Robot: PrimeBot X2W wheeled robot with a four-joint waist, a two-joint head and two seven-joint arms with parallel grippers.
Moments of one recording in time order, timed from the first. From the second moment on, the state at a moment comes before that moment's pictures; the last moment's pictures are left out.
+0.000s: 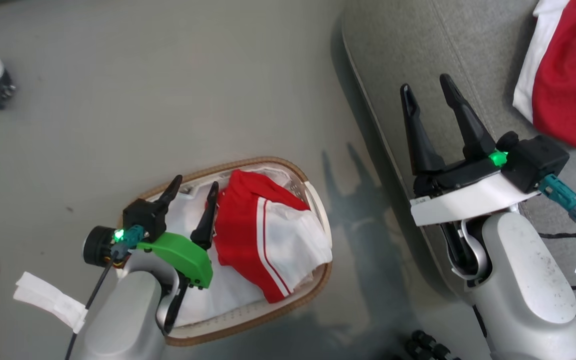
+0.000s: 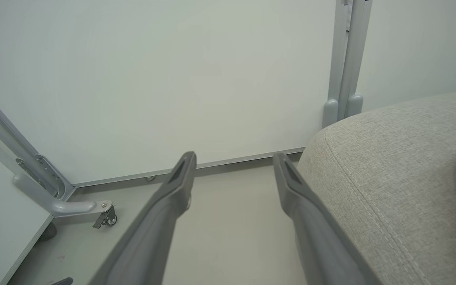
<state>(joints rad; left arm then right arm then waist) -0.45 0.13 -0.39 0.63 -0.35 -0.13 -0.26 -0.45 -0.05 0.18 0.12 0.33 0.13 -0.26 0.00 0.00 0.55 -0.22</state>
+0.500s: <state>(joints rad) -0.63 0.24 -0.61 0.83 -0.51 -0.13 -0.26 -0.50 -0.05 0.20 0.02 0.38 0.13 -0.26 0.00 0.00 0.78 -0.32</state>
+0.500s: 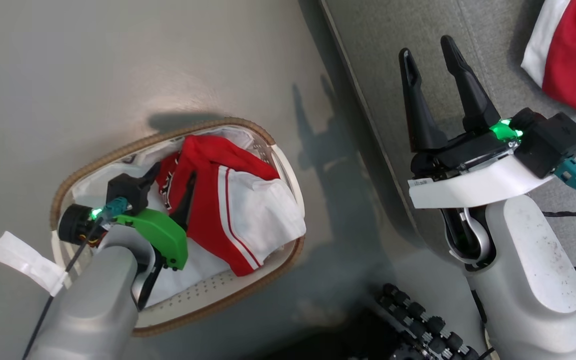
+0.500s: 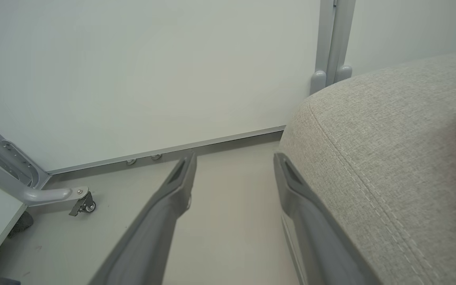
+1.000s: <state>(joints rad) -0.77 0.30 -0.94 0.82 -0.81 -0.13 -0.26 -0.54 -0.05 0.20 0.00 0.37 0.13 -0.26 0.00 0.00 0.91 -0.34</state>
